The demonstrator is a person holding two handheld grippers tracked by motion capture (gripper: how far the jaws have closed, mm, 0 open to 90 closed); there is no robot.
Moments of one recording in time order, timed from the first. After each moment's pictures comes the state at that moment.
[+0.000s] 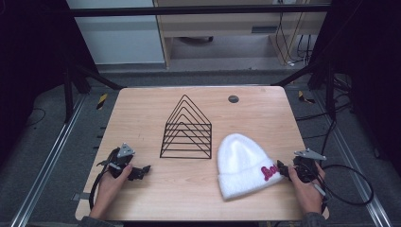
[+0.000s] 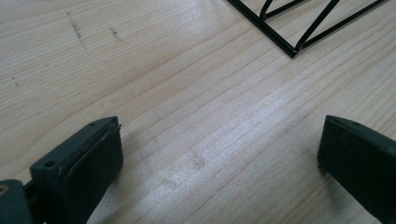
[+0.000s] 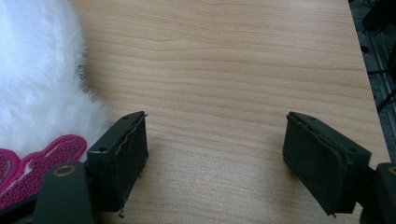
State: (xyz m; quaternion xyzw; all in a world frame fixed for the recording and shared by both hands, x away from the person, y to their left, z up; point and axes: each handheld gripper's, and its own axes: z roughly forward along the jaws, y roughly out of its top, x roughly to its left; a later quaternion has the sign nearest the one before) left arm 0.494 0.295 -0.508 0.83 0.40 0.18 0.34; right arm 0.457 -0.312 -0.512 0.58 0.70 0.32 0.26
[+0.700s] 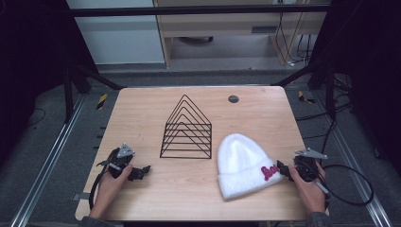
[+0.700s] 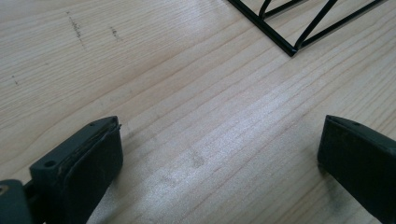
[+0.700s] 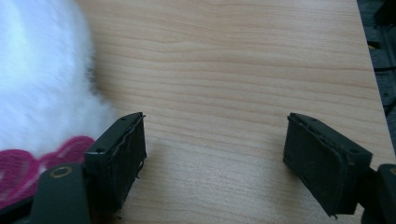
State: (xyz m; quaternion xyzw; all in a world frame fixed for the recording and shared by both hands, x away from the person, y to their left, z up) left arm 0.494 0.295 -0.508 0.83 0.40 0.18 0.34; right arm 0.458 -0.313 -0.509 0.58 0.70 0.33 0.25
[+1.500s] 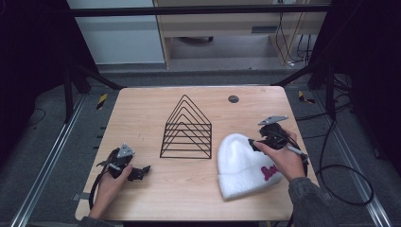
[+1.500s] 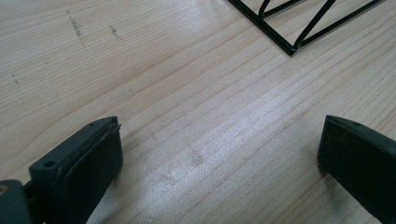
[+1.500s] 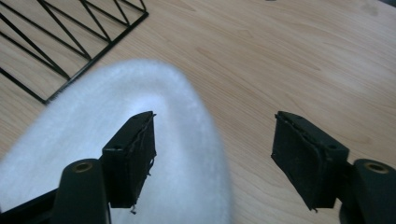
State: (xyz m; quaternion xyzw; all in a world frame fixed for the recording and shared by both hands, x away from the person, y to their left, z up) left arm 0.493 0.295 -0.508 0.83 0.40 0.18 0.34; right arm 0.520 -0.211 -0.412 0.45 0.81 0.29 0.22
